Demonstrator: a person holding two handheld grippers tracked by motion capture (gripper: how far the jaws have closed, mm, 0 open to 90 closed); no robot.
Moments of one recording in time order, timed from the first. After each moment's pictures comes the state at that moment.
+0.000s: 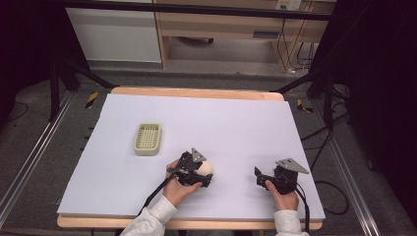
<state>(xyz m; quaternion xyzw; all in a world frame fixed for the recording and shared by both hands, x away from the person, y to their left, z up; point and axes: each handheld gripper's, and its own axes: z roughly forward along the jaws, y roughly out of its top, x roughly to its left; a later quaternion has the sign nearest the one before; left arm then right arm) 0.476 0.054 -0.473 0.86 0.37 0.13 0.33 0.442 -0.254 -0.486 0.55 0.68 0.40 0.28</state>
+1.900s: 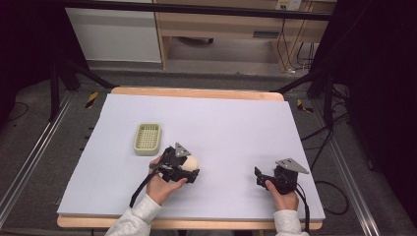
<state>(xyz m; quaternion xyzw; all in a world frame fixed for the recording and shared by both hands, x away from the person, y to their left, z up) 0.472 0.099 -0.442 0.85 0.38 0.15 0.33 0.442 -0.254 -0.486 0.54 0.68 0.40 0.28</state>
